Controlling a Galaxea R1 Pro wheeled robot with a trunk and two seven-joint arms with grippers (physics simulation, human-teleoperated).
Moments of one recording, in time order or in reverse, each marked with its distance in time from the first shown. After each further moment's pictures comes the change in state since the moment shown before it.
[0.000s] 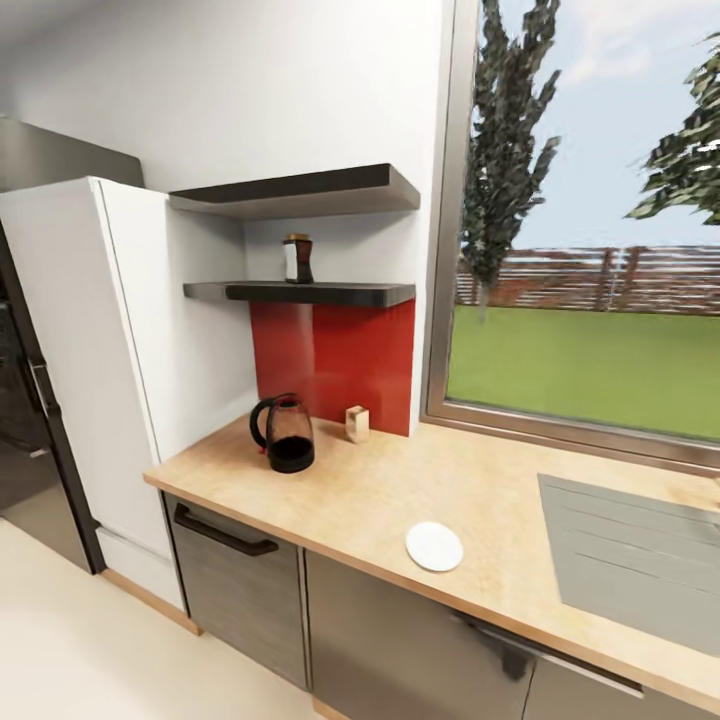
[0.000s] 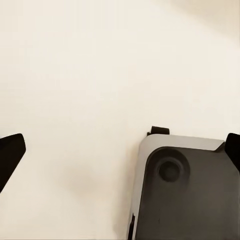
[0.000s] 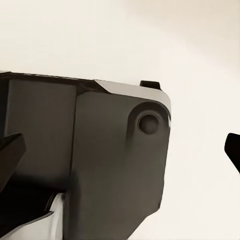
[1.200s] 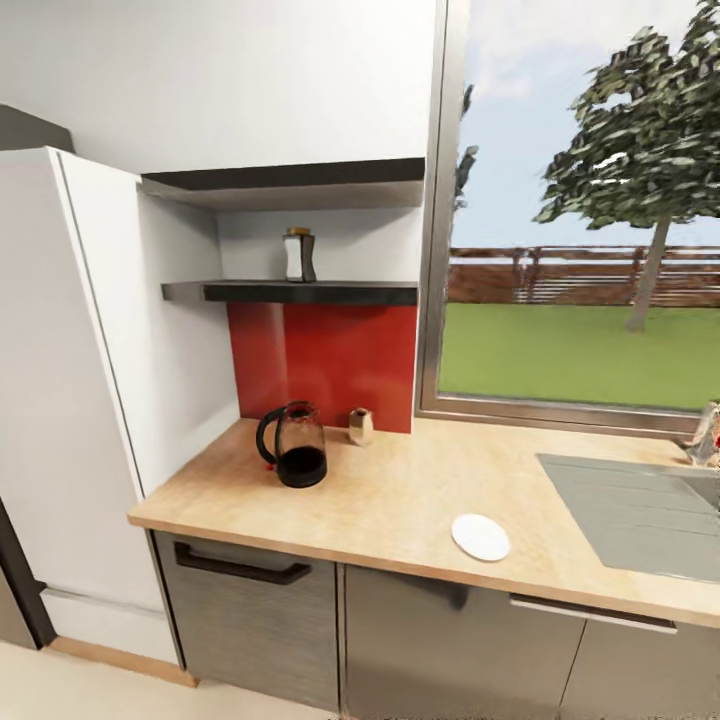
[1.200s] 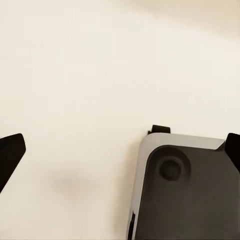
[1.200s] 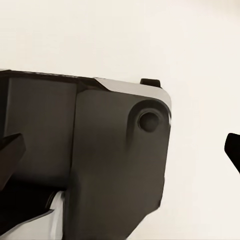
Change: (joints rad) left arm 0.000 0.002 0.006 0.000 0.004 -0.003 0.000; right arm 0.000 -0.002 -0.001 -0.001 0.000 0.000 0.003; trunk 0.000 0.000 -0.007
